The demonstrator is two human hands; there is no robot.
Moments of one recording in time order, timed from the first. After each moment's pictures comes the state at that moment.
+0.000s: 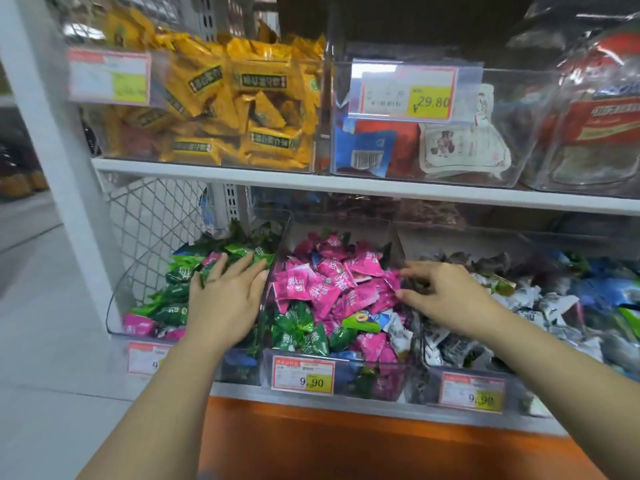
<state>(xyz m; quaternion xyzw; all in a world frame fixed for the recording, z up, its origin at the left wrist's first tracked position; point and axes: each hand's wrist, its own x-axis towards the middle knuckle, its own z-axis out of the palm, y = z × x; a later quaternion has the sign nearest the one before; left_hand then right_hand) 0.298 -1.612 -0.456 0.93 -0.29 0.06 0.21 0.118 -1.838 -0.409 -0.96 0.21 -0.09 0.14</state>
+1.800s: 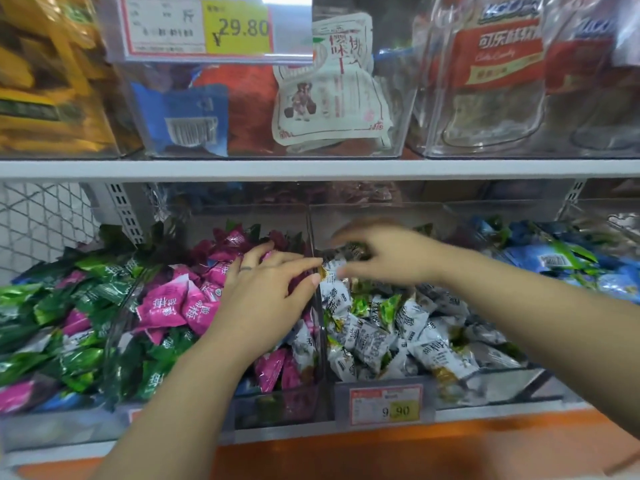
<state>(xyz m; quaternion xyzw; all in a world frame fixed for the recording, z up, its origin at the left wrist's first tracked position) 0.215 -1.755 -0.434 0.85 -0.47 0.00 0.25 0.122 -1.934 -0.399 -0.99 0.10 -0.02 0.11</state>
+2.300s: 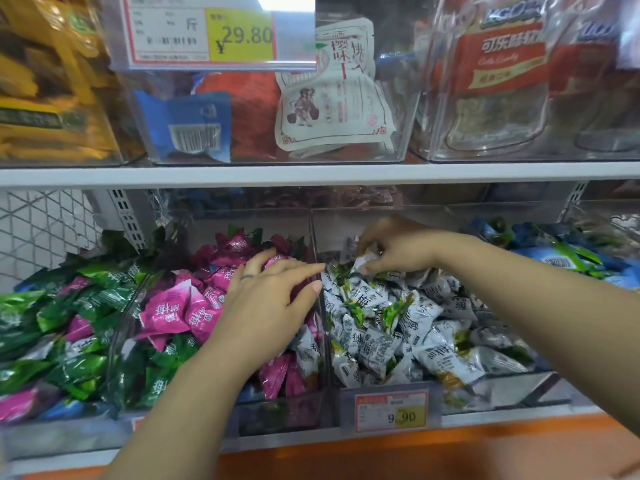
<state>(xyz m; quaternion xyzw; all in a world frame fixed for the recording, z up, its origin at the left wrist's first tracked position) 0.213 -1.751 -0.434 0.84 -0.47 -0.01 0.27 0.133 -1.963 -0.398 -0.98 0.16 0.04 0.08</state>
